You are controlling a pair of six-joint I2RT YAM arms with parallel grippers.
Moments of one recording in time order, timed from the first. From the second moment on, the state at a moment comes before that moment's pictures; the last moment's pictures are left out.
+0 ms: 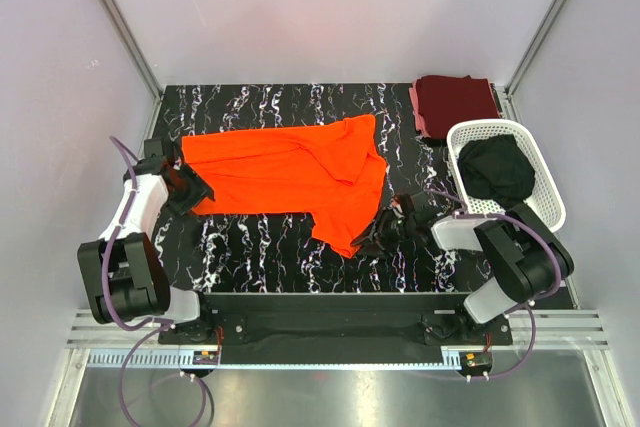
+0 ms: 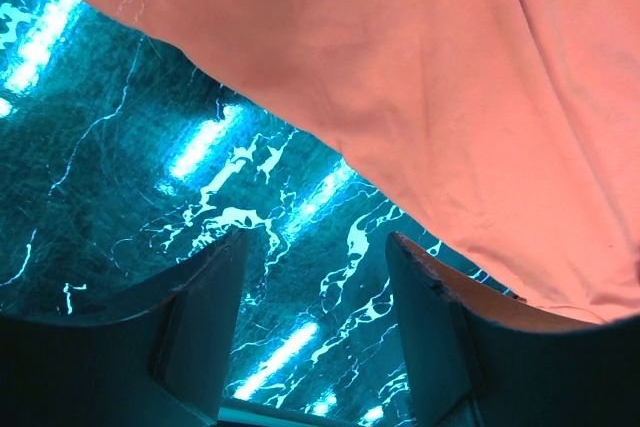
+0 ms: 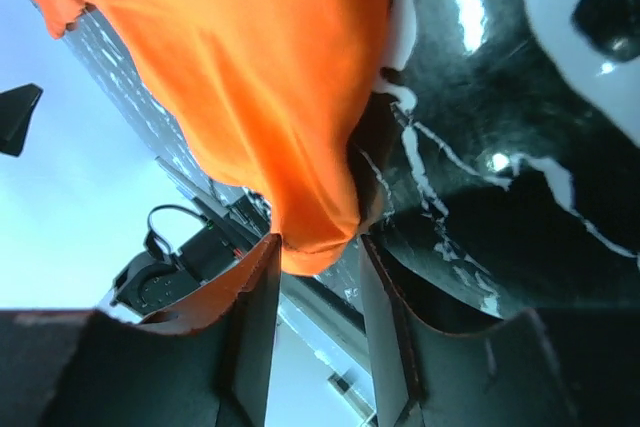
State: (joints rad) left arm 0.20 1.39 0.96 -0.75 0.09 -0.62; right arm 0.47 1.55 0.49 0.15 -0.57 1.14
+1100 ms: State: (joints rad) left arm 0.22 1.40 0.96 -0.75 0.10 -0.60; right arm 0.52 1.56 0.47 0.17 -0.58 1.15
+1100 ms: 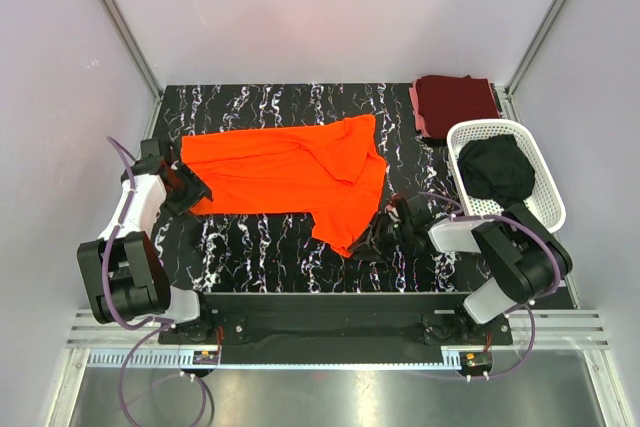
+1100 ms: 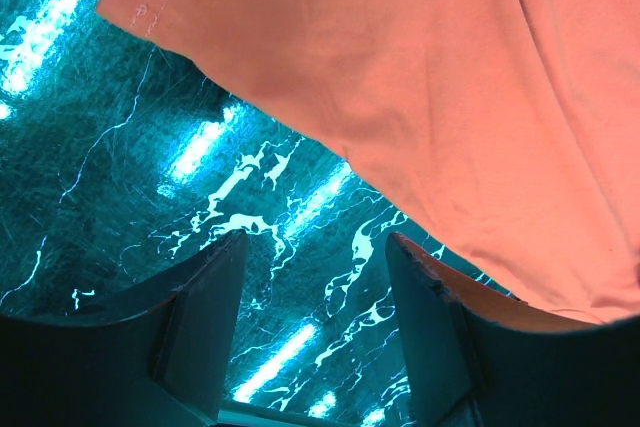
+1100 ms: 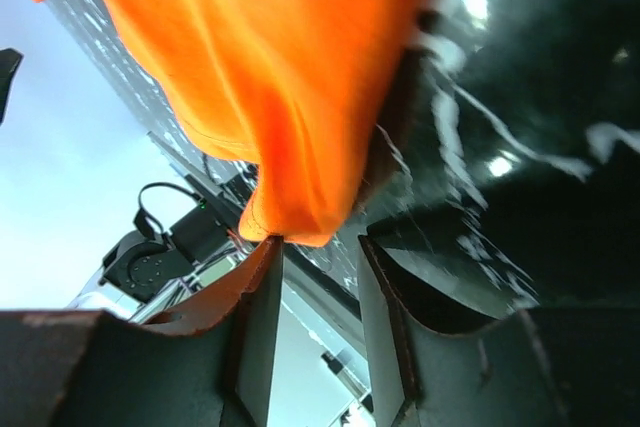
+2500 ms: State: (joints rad) left arm 0.58 1.67 0.96 -0.58 0.27 -0.61; right arm 0.54 1.52 0.58 -0.11 -0.46 0.93
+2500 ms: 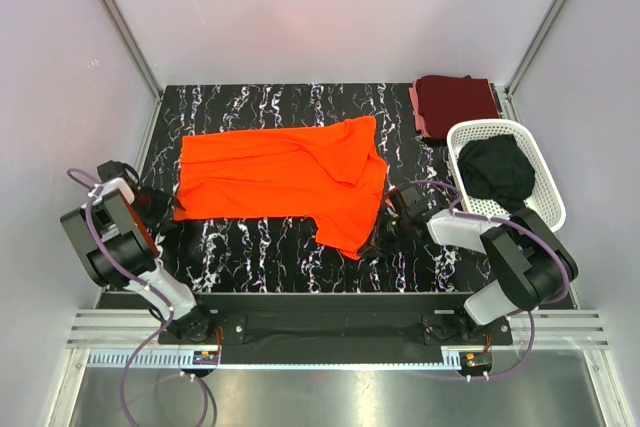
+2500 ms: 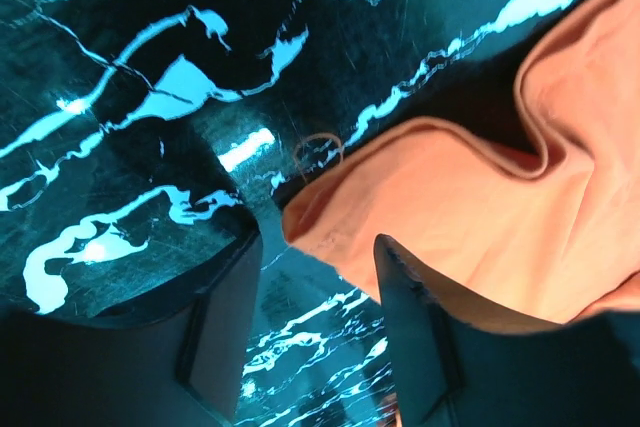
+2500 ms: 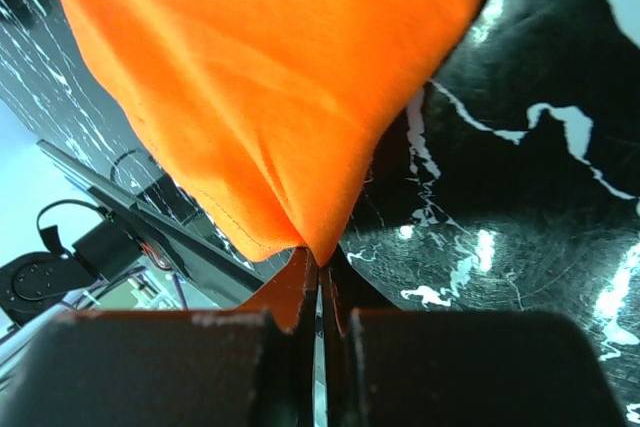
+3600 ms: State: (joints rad) left arm 0.42 1.37 1.62 -0.76 0.23 -0.73; right arm 0.24 1.42 1.72 -0.83 -0.38 0.65
